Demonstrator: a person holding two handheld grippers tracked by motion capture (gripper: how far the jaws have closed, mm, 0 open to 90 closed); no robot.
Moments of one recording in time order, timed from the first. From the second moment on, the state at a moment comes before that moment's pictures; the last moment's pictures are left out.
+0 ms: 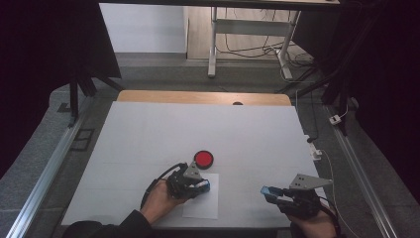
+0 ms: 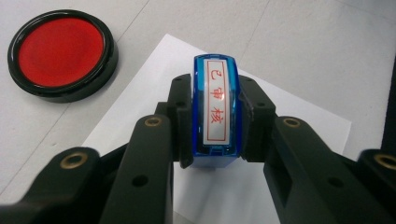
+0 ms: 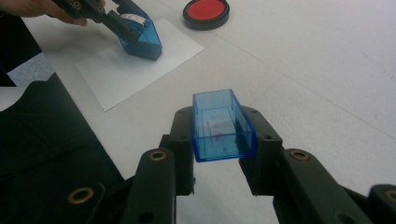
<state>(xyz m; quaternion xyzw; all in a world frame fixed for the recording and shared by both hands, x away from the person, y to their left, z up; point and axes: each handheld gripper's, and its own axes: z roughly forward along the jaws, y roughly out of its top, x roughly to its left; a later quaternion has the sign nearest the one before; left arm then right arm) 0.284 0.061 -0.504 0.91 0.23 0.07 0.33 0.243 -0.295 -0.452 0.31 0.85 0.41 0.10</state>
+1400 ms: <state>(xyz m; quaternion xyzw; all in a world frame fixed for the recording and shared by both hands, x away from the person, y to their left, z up) 0.294 0.090 -0.471 0.89 0.23 0.06 0.40 0.243 -0.295 -0.452 0.31 0.85 0.41 0.10</state>
